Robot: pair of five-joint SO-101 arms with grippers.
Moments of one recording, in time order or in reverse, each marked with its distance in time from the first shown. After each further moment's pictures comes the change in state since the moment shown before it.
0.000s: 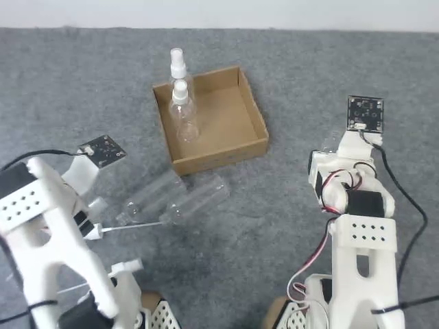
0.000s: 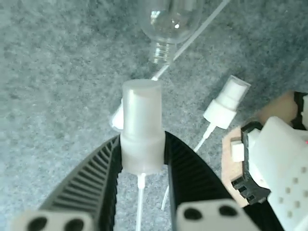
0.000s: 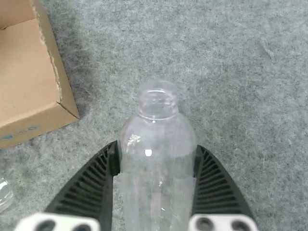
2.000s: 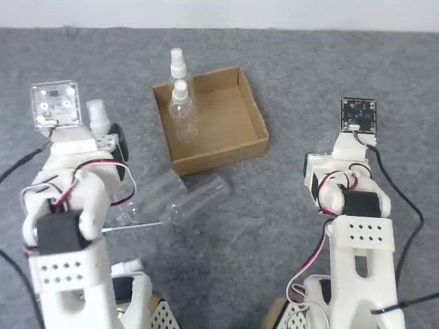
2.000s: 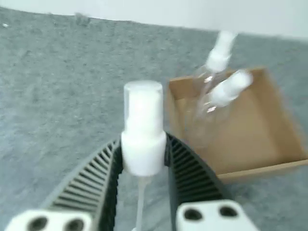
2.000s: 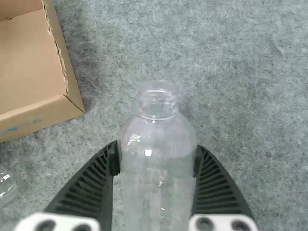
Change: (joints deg) left arm 26.3 -29.1 2.3 -28.9 76.3; right arm -1.6 0.0 1.1 -0.2 0.0
